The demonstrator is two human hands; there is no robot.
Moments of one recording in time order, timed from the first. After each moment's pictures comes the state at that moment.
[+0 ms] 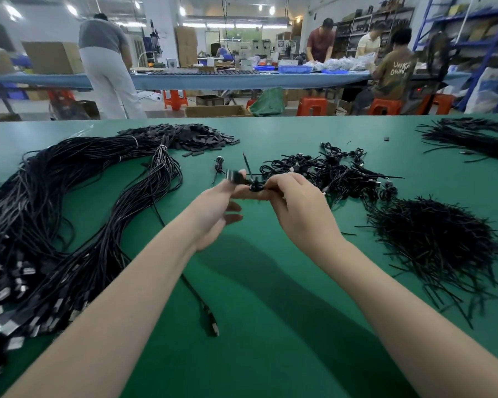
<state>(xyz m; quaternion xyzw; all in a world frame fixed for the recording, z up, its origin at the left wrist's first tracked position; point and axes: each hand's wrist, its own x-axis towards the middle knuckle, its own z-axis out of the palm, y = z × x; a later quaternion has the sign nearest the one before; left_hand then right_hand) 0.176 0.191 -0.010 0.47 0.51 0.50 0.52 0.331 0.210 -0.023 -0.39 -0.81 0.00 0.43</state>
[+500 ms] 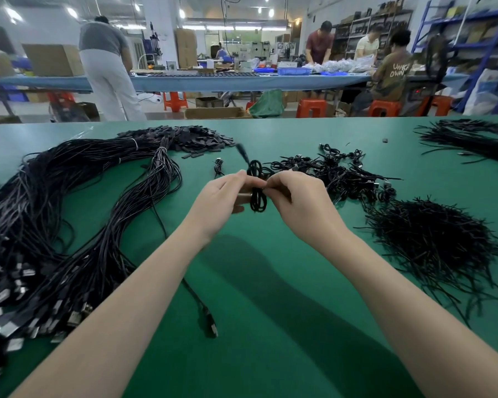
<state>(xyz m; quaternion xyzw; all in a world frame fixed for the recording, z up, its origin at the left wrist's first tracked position) 0.179 0.188 -0.012 0.58 0.49 0.53 0.37 0.335 0.215 -0.008 -0.42 -0.81 0.08 0.41</state>
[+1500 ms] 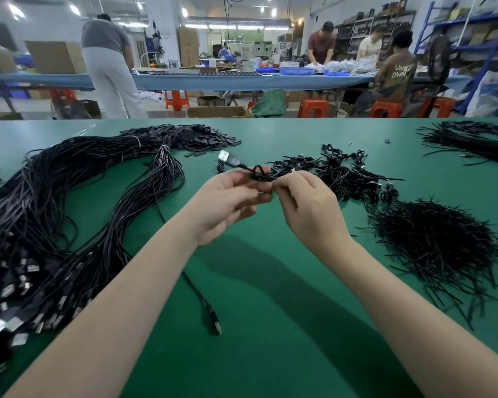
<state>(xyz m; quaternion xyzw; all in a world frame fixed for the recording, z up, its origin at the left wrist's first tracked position) 0.174 0.187 -0.003 0.52 0.41 0.51 0.54 0.338 0.213 -0.025 -0.32 -0.80 -0.10 0.50</state>
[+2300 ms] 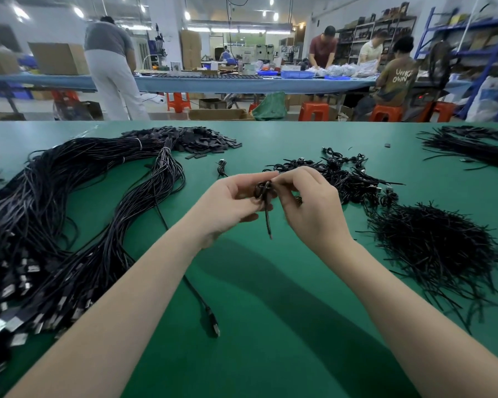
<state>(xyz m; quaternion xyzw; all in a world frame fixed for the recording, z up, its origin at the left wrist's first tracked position) 0.180 0.180 0.001 0.62 0.44 0.47 0.45 0.338 0.215 -0.017 -0.29 -0.79 -0.06 0.54</state>
